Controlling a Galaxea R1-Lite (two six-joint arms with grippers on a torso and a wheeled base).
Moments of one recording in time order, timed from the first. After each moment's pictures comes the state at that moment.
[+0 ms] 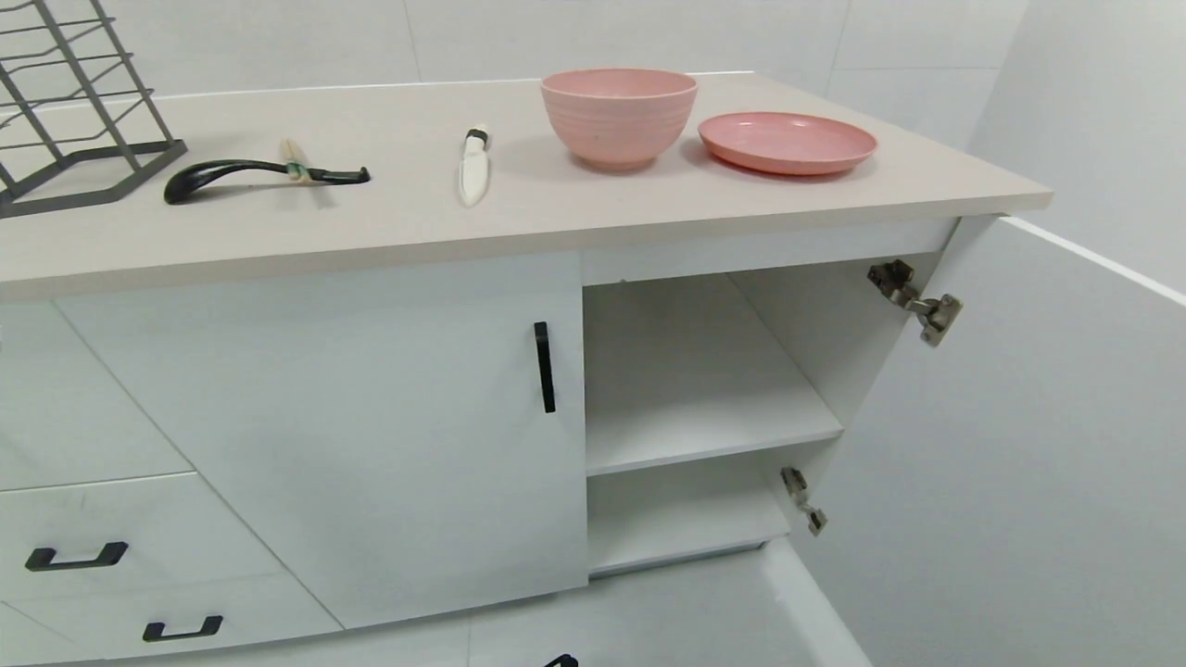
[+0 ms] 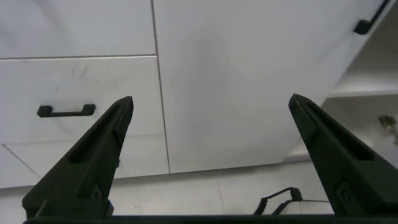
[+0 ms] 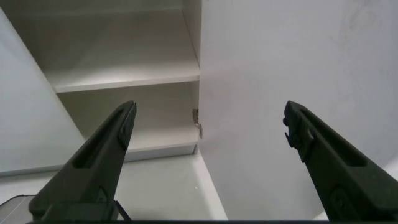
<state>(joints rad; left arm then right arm) 0.00 0.00 -0.02 0.00 0.03 -0.04 0.00 0.00 0.00 0.00 0.03 -0.02</state>
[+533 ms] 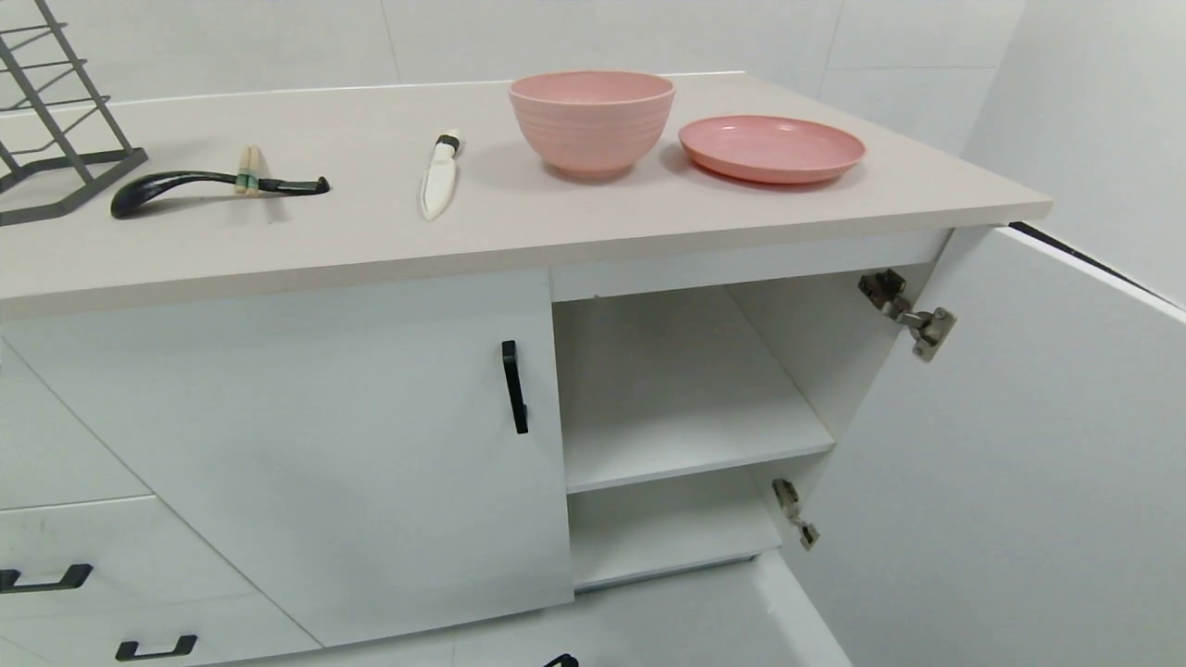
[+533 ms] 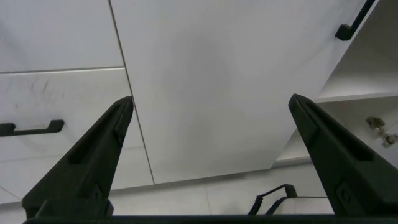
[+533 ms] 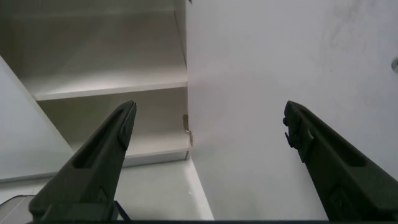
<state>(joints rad) 0.00 0.00 -0.02 0.00 -0.02 -0.05 0.00 0.00 0.00 0.00 0.03 -0.02</state>
